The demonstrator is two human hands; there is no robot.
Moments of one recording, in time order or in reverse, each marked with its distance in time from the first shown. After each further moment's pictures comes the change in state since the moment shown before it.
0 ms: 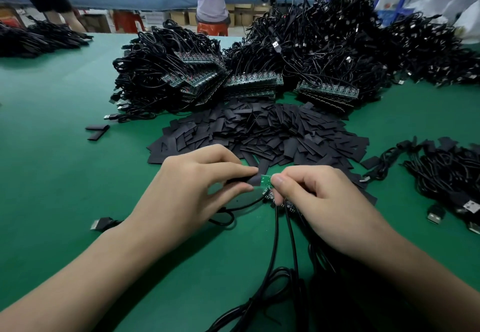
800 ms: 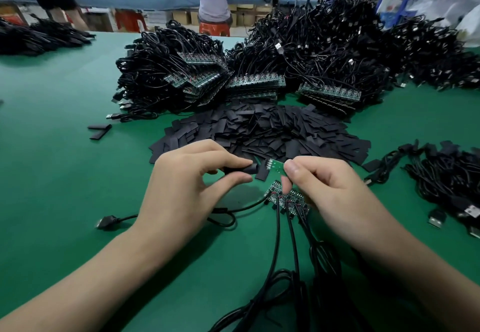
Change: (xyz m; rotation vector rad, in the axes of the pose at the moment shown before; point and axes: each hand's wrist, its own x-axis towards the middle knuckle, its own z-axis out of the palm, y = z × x) left_hand 0.003 0.013 0.001 -0.077 0.162 -0.236; right_hand 0.001 0.004 -0.006 0.104 0.065 -0.034
